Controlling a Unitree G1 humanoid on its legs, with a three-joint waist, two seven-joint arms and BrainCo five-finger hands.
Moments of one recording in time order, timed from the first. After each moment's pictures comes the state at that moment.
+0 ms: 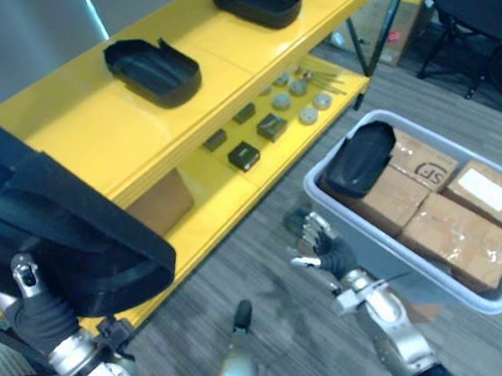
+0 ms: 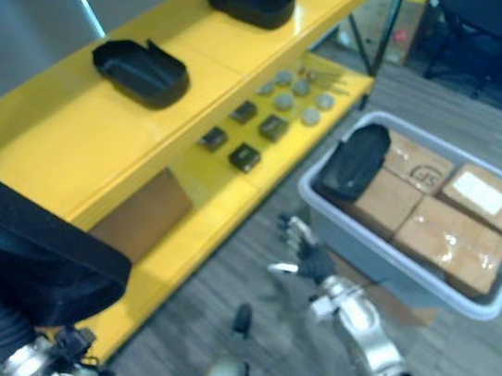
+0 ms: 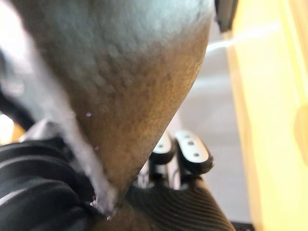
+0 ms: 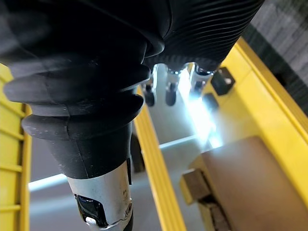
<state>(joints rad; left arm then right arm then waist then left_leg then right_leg) 0.32 0.07 0.26 -0.47 0.02 -0.39 0.46 0.03 -0.14 0.25 0.14 0.34 -0.29 0.16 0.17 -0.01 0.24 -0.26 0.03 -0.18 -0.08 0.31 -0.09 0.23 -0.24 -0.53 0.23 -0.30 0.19</state>
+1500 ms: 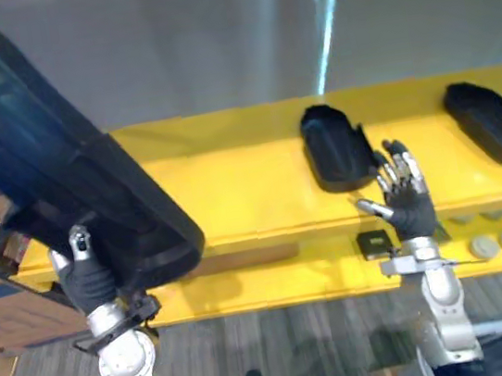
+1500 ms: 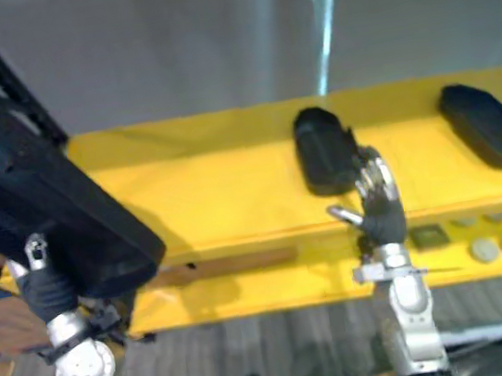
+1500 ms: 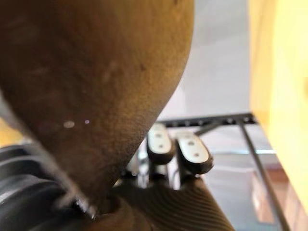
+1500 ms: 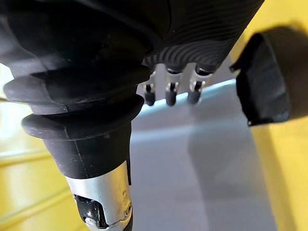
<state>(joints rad) 0.19 0.12 0.14 -0.34 0.07 -0.23 0.35 0.06 -0.14 -0.04 -0.12 0.37 -0.35 -0.05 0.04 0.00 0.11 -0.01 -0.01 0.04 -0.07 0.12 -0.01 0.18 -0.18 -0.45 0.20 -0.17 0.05</state>
